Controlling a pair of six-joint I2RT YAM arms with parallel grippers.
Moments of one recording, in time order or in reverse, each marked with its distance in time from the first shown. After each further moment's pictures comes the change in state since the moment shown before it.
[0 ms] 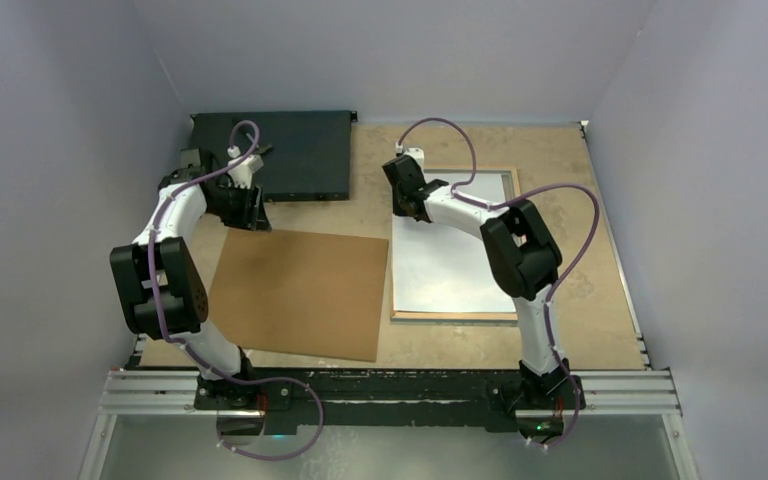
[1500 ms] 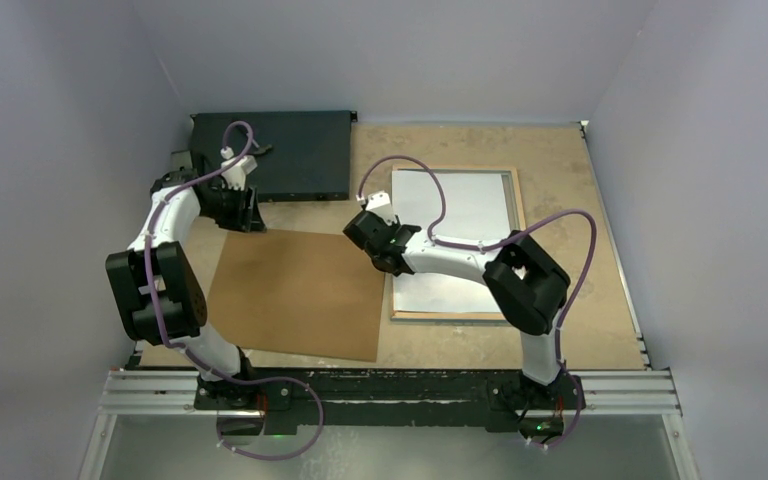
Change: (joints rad) left arm 0.040 -0.030 -0.017 -0.012 0.023 0.034; right arm 0.327 -0.188 -0.214 -0.153 0.277 0.024
